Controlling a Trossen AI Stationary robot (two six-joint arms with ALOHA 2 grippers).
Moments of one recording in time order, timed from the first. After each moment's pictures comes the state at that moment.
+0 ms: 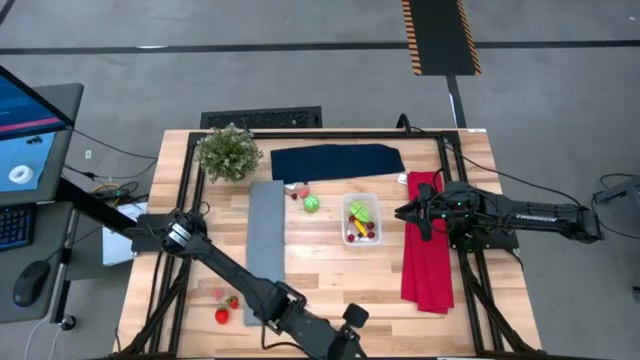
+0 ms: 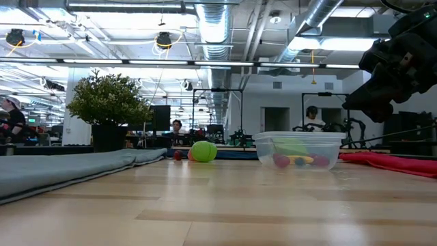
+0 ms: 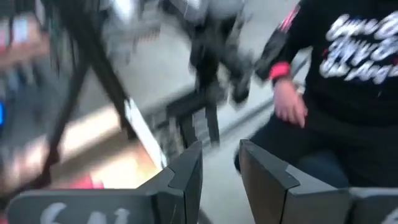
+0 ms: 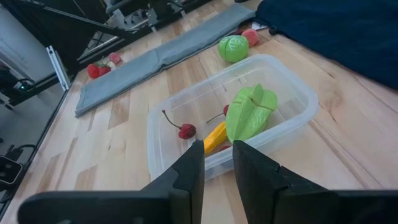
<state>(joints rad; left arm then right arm) -0.59 2.15 2.00 -0.18 -0.04 0.12 -0.20 0.31 0.09 -0.19 -0.18 0.32</state>
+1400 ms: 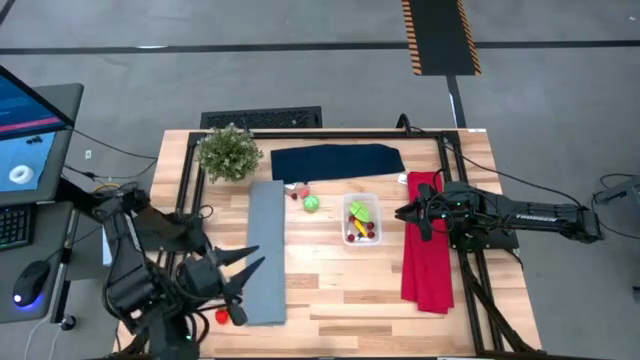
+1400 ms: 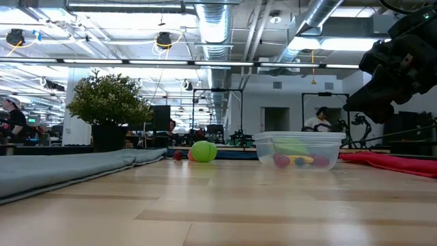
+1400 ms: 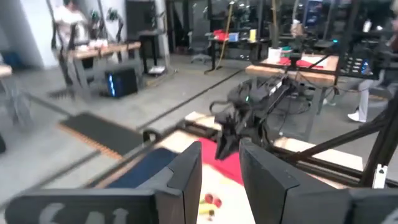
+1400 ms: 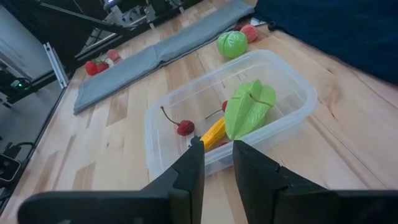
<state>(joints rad) -0.94 1.72 2.00 -1.37 -1.46 -1.10 -0.20 0.31 0.09 -0.20 -0.18 0.32</state>
